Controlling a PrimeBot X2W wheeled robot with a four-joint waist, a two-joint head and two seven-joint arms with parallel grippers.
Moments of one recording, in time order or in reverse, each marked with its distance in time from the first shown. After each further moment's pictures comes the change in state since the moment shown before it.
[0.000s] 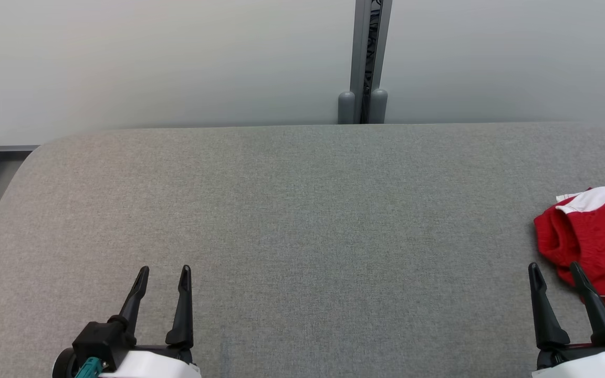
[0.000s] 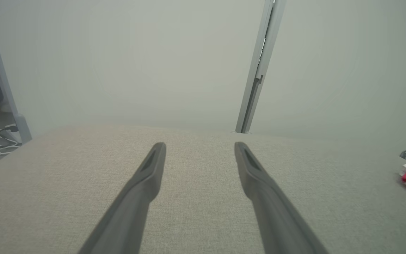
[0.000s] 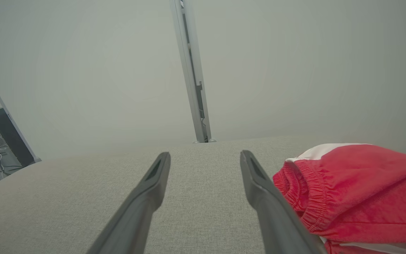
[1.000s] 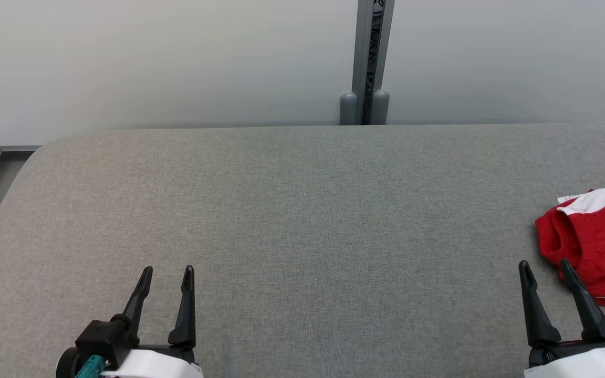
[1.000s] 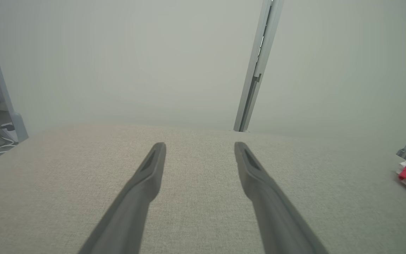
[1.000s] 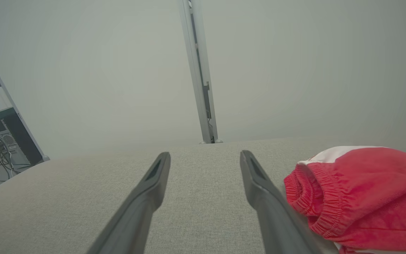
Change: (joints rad) left arm -0.010 -0.004 -0.001 0.021 0.003 -0.016 0.000; right arm -0.018 0.001 0.028 0.011 0.002 0.000 -0.003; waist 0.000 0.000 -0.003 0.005
